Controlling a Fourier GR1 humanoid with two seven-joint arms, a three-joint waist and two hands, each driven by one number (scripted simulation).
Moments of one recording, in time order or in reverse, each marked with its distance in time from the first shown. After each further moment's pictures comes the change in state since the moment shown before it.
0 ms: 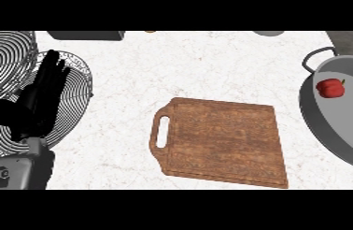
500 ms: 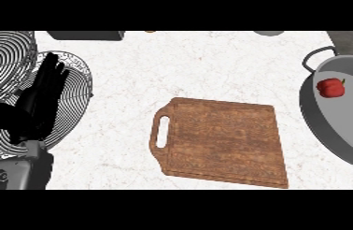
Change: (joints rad) left arm 0.021 -0.001 0.007 -0.002 0.006 -0.012 -0.016; right arm 0.073 -0.117 -0.005 0.036 -0.027 0.073 0.012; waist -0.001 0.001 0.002
